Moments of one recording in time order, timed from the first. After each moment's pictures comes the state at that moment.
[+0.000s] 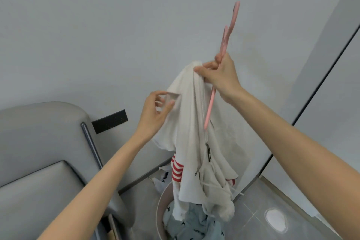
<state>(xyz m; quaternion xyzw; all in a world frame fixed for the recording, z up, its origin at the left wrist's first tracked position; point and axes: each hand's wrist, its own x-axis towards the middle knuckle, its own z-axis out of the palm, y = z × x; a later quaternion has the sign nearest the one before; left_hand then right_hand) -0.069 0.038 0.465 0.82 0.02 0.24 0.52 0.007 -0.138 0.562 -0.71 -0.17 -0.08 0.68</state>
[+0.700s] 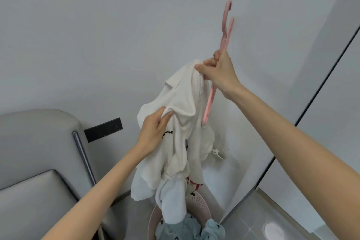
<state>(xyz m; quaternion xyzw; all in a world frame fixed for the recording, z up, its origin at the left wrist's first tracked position) -0.069 0.014 0.468 0.84 -0.06 0.26 0.48 0.039 -0.154 0.588 -0.73 -0.21 -0.08 0.64</state>
